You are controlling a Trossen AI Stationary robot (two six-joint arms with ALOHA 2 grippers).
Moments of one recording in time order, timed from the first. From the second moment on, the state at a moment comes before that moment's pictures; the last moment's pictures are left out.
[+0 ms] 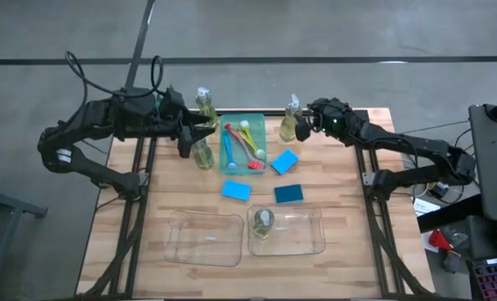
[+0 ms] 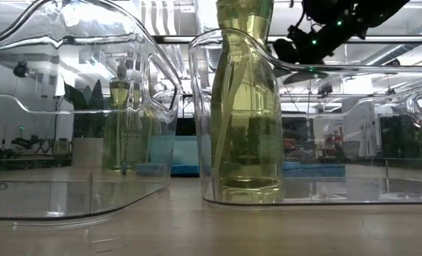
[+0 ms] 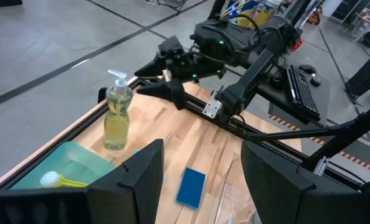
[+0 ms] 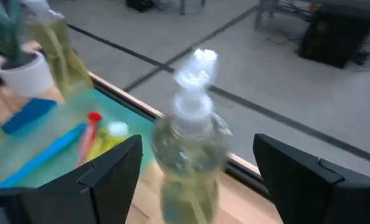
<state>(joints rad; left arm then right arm) 0.05 1.19 1.75 -0.88 -0.21 -0.42 -0.48 1.14 0.78 -0.05 0.36 0.20</state>
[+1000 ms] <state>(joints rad) 0.05 1.20 1.75 -0.88 -0.24 -0.42 -0.60 1.37 0.79 0.18 0.20 0.14</state>
